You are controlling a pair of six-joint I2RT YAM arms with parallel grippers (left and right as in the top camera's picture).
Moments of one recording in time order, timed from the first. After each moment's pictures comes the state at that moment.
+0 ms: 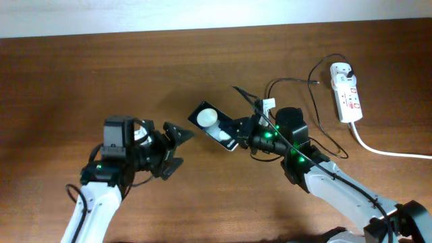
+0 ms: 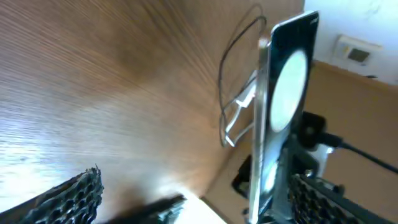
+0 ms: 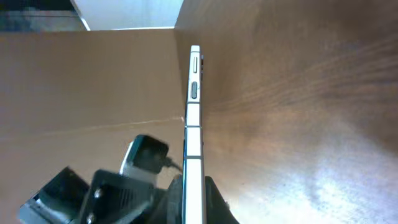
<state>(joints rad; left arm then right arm) -0.10 1.18 0.73 -0.48 0.76 -1.11 0.41 1.41 0.60 0.44 -0.66 1.34</state>
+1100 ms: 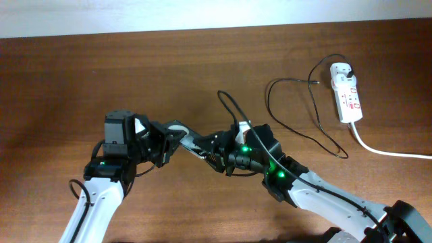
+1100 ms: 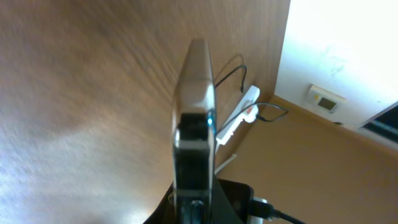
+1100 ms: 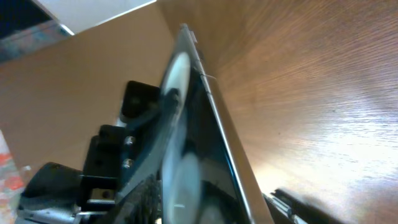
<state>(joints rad) -0.11 1.22 0.72 -0.30 0.65 -1.31 0.67 1.41 0.60 0.45 -0.49 1.74</state>
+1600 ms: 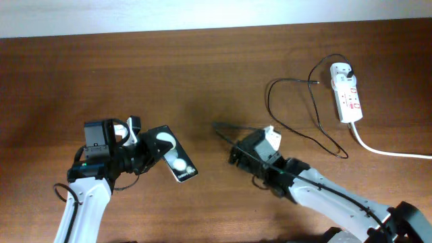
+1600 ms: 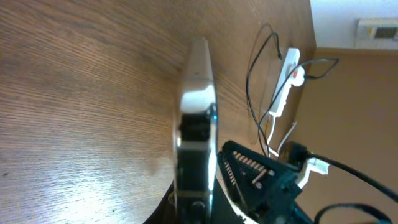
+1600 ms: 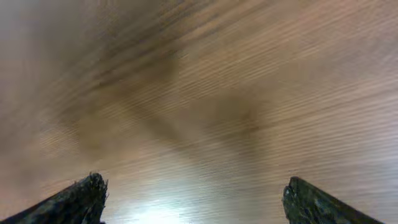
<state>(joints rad) 0.07 1.23 0.72 -0.53 0.77 -0.63 0.64 1.40 0.65 -0.25 0.11 1.07</state>
